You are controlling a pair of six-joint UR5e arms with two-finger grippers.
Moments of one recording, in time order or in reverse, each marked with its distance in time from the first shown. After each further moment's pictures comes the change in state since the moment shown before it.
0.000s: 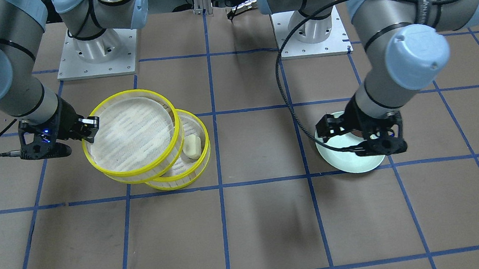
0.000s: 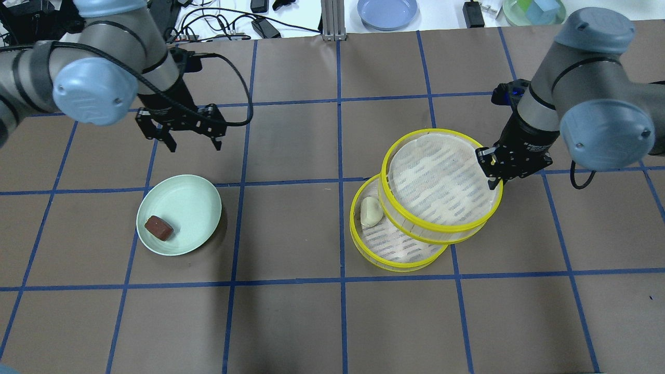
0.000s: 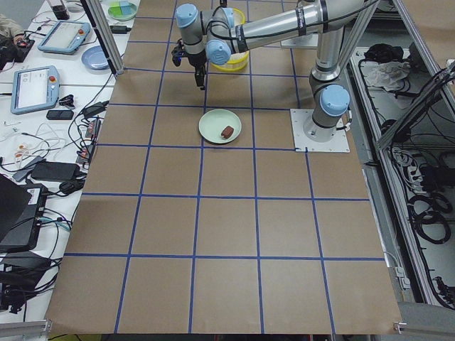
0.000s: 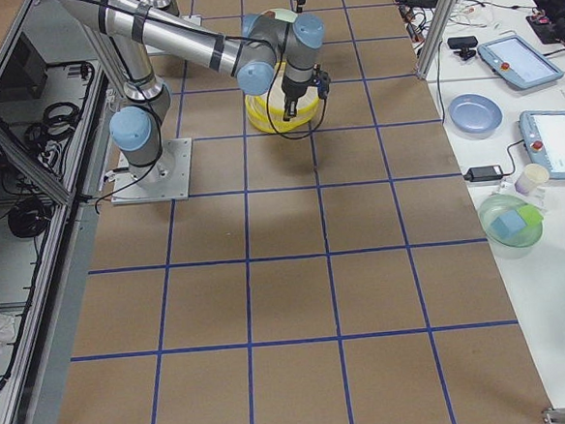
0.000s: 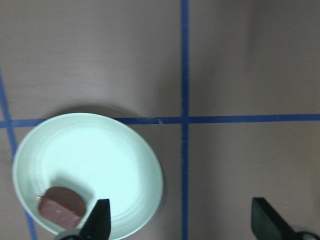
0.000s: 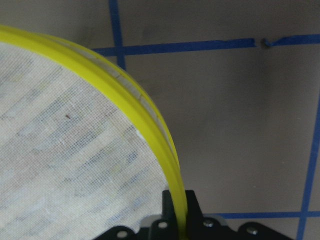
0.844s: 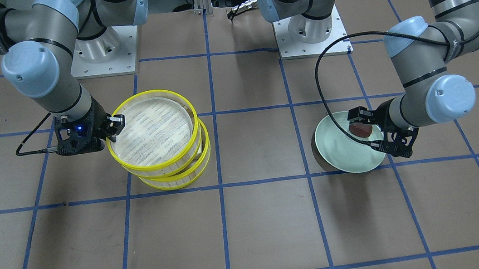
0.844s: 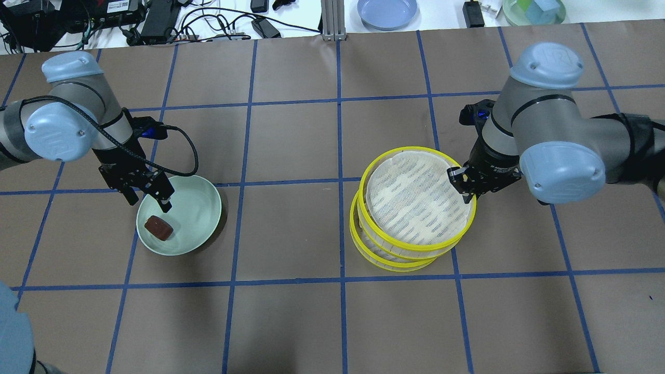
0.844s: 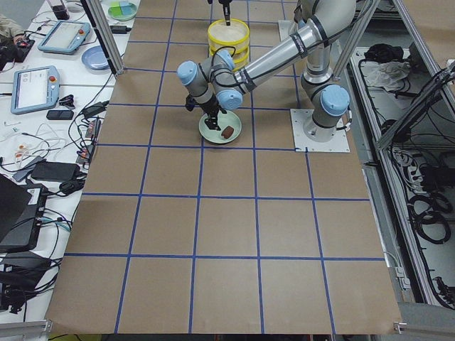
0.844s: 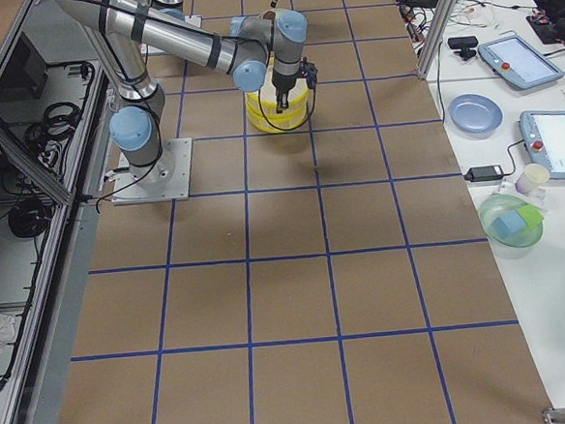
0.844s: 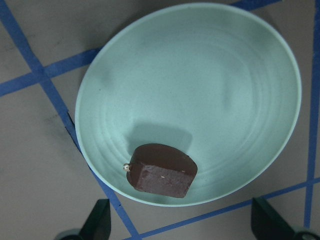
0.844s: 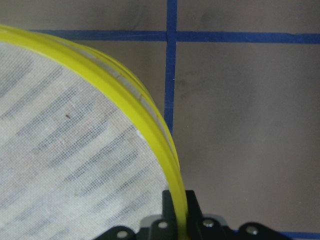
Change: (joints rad) left arm 0.174 -0.087 -0.169 -0.009 0.073 0.424; right arm 0.081 0.013 0.081 -0.120 -0.026 0.029
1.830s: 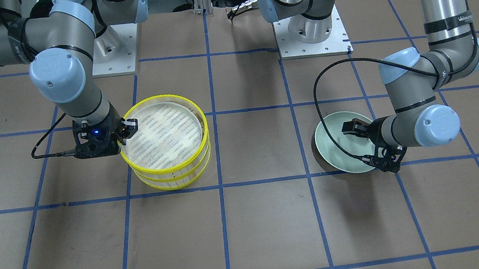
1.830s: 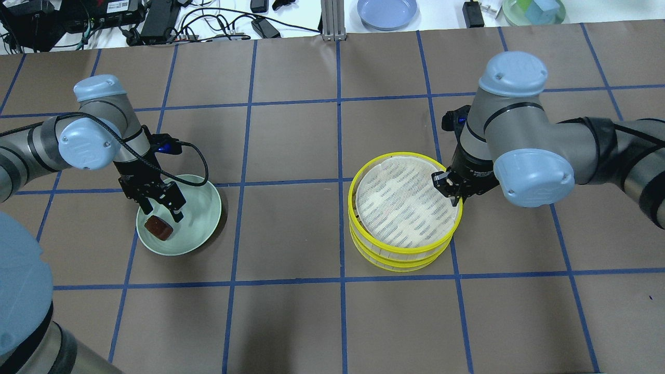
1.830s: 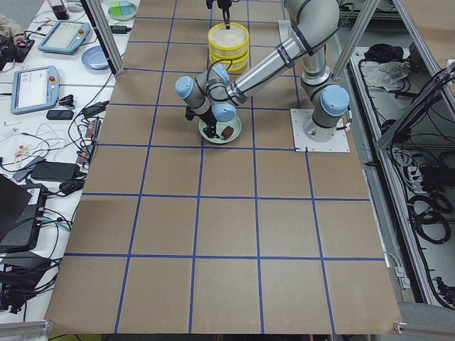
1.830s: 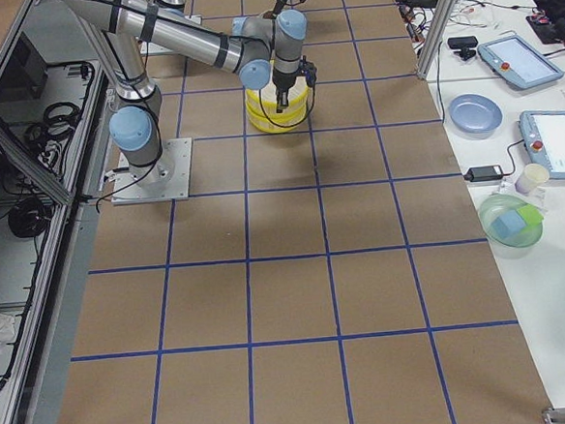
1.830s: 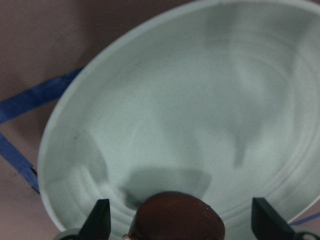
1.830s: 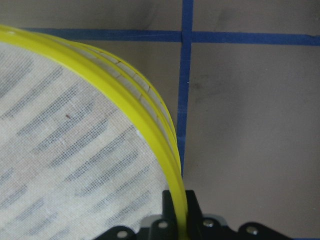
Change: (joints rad) left arm 0.000 -0.106 -0.008 0.063 0.000 0.030; right arm 0.074 0.043 -0.004 -0.044 -0.033 0.072
